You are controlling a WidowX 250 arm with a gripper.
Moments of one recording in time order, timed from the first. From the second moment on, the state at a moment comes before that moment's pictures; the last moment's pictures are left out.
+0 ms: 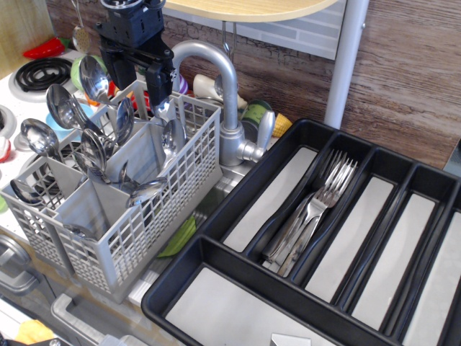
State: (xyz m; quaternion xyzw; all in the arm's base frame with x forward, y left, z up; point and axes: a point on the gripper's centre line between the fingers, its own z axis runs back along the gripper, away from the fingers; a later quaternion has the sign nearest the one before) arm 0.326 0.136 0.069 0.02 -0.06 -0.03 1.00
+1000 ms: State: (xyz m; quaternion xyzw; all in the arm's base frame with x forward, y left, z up) arm 0.327 0.143 0.028 0.03 -0.04 -0.03 1.00
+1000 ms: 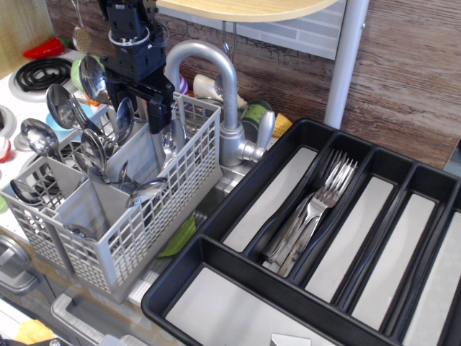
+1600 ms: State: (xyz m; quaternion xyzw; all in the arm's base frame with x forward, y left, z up) arm 0.325 0.148 0.006 0.00 -0.03 -0.01 1.00
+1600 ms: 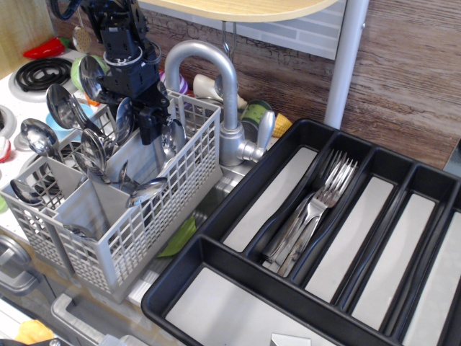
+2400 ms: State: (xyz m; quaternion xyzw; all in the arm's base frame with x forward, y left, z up) arm 0.310 0.088 0.127 0.11 0.12 0.02 0.99
